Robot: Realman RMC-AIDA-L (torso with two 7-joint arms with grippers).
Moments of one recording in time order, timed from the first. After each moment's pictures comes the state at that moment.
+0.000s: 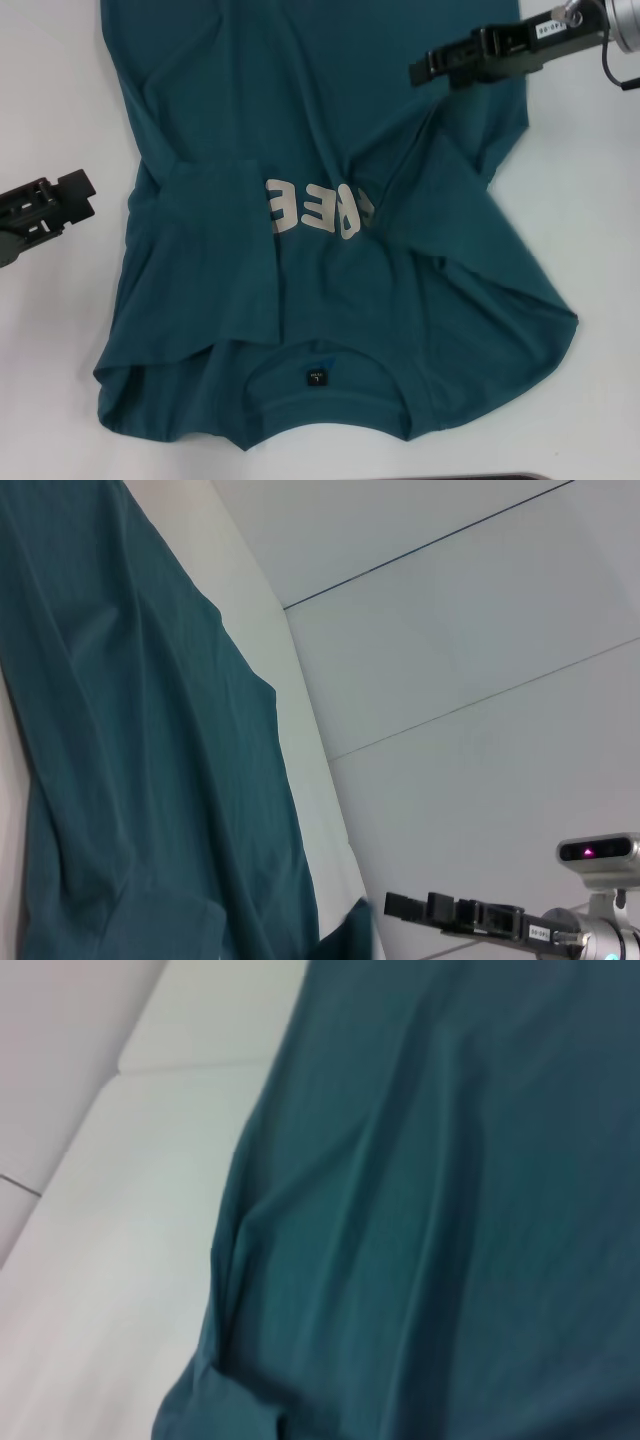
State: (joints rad) left arm -0.30 -2.05 -2.82 -0.65 -1.10 1.84 -2.14; right arm 0.83 1.95 -0.83 -0.70 -2.29 -1.41 2.48
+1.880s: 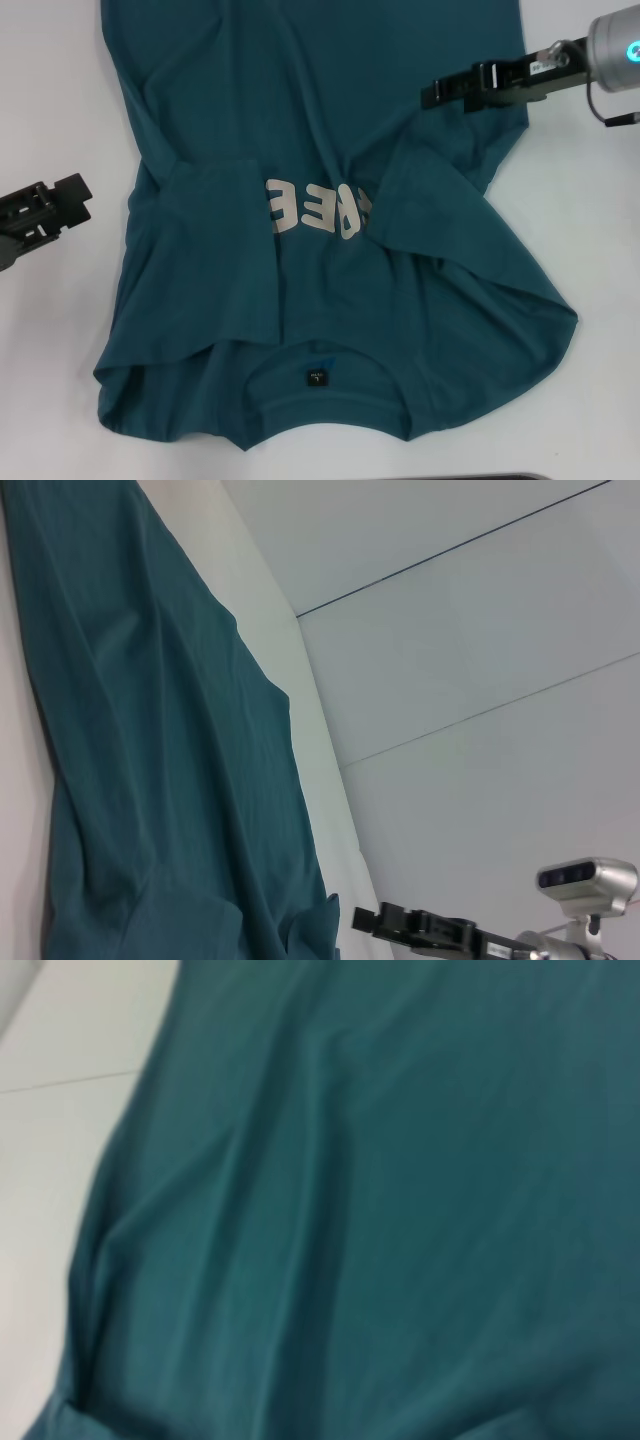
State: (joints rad) left arm -0.29 -2.05 -2.82 -0.65 -1.10 1.82 -2.14; right arm 0.77 2.02 -0.83 -0.68 -2.37 -1.23 2.47
